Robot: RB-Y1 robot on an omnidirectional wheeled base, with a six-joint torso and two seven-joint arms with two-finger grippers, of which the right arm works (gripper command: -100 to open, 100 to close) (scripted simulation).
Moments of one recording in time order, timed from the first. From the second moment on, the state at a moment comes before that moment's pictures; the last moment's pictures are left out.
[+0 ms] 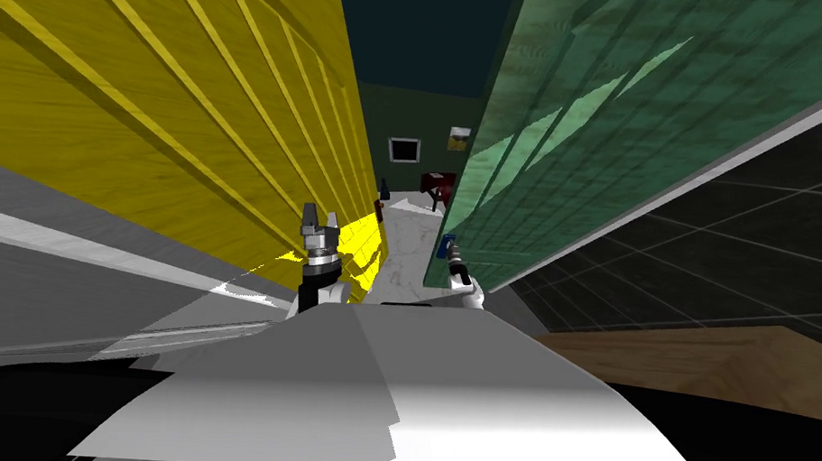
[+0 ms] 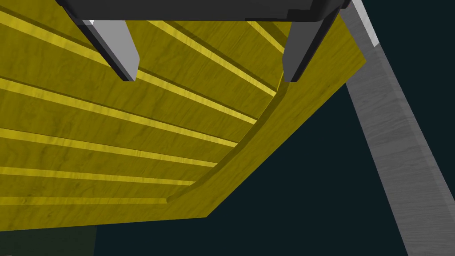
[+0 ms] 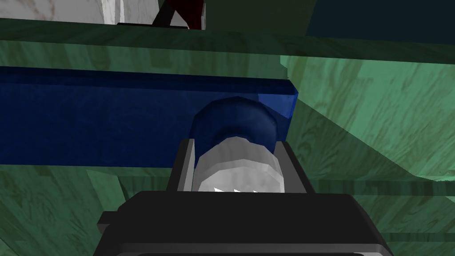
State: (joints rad) arm -0.04 -0.12 -0.05 -1.21 0.00 -0.32 -0.11
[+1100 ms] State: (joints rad) arm -0.11 -0.10 -0.04 -1.14 -0.07 -0.33 -0.01
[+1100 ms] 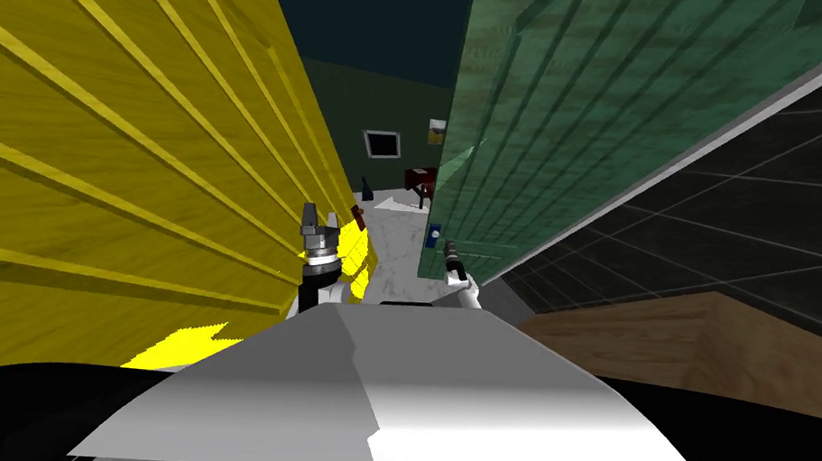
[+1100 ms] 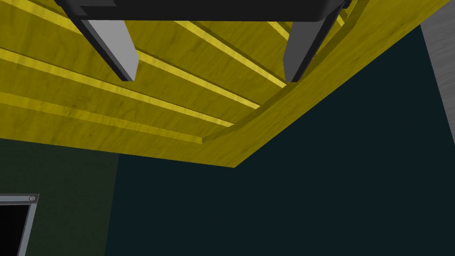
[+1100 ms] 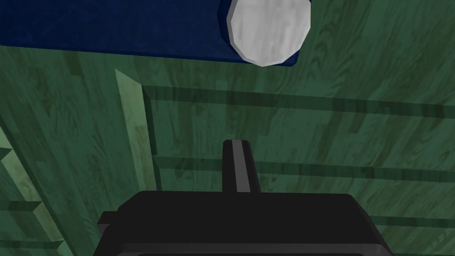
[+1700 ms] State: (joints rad) arm -0.11 -0.09 -0.03 -1.15 -0.07 -0.31 -0.01
